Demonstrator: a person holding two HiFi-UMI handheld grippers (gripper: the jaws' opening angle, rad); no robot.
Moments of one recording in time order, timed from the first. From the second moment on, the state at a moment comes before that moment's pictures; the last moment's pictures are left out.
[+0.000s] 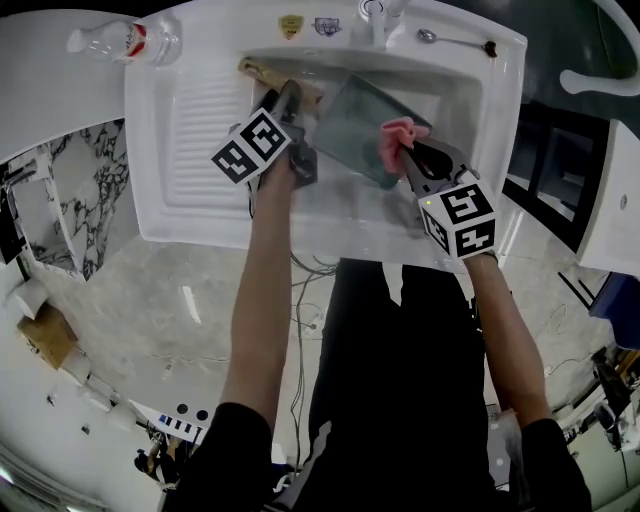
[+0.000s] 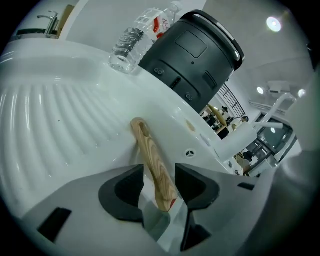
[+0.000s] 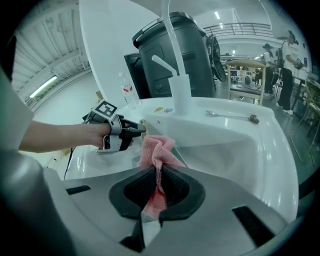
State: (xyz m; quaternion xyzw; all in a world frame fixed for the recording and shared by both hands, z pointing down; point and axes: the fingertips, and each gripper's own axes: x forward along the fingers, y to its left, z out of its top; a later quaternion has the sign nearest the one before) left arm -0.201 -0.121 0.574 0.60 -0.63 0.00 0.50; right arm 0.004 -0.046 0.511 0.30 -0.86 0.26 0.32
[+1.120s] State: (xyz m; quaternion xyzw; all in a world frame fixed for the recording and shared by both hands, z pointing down) left arm -0.193 -0.127 0.590 0.60 -0.62 0.05 0.51; right arm -0.053 -0.092 0.644 0.32 -0.80 0.27 0.44
